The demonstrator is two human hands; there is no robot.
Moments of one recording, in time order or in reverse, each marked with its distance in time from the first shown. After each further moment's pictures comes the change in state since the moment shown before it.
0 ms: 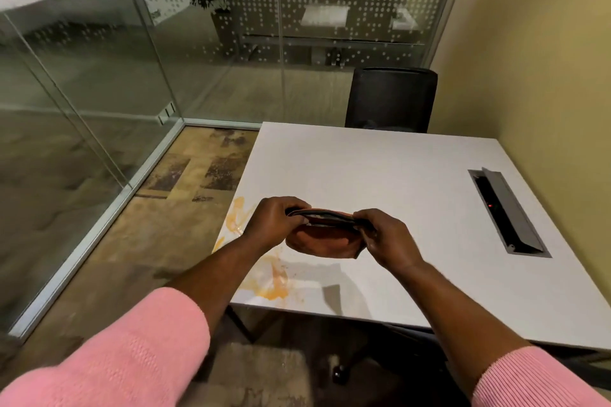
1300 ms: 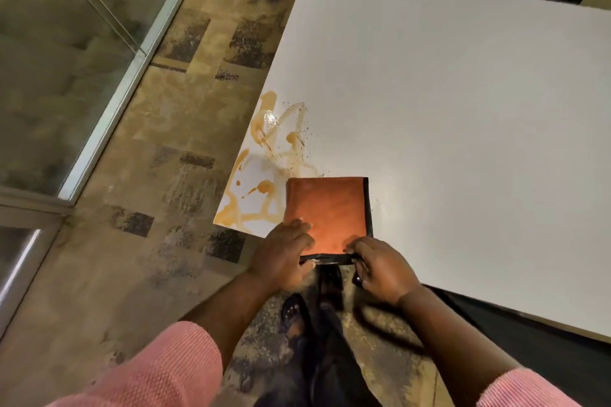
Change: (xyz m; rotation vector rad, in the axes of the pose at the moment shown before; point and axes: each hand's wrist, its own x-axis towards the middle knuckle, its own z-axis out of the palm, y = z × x) left_hand -0.077 -0.238 0.075 0.474 -0.288 0.026; right_hand -0.052 0.072 0.221 -0.059 -0.642 -0.059
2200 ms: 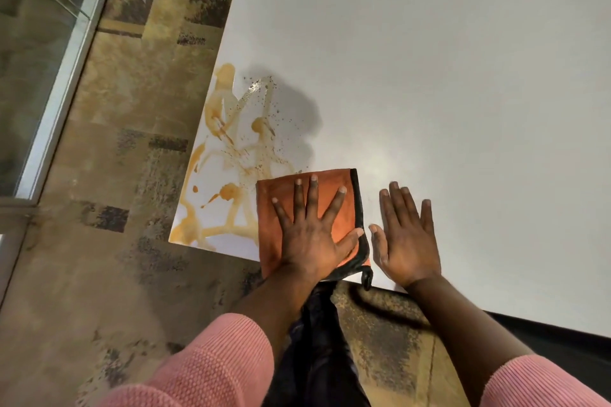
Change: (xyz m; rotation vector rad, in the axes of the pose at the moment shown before) left_hand 0.117 0.029 0.089 0.310 0.043 -0.284; right_hand 0.036 0.108 0.020 -0.360 0.130 0.321
